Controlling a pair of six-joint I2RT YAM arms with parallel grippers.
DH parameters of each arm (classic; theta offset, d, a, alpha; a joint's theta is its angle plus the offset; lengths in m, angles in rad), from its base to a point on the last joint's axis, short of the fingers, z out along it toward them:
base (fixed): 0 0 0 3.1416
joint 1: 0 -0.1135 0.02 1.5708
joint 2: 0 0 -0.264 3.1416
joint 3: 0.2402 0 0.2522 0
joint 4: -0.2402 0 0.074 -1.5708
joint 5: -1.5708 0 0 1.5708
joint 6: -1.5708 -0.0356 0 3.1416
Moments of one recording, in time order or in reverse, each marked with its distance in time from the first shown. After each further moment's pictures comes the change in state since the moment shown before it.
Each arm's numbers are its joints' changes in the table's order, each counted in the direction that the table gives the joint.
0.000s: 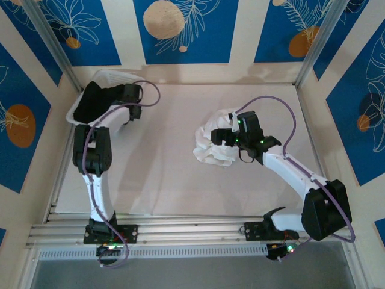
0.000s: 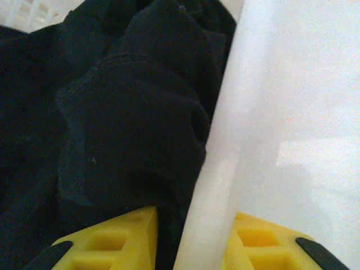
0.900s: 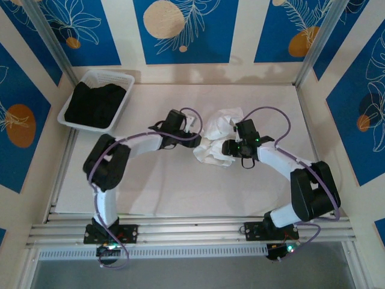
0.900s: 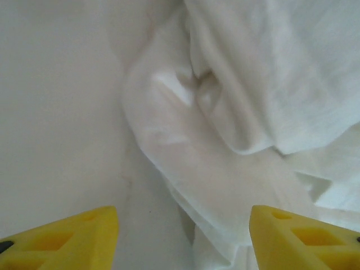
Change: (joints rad) left arm 0.450 -0.107 -0.317 0.257 -0.654 0.351; right arm 0.067 0.170 -0.053 -0.098 -0.018 -0.096
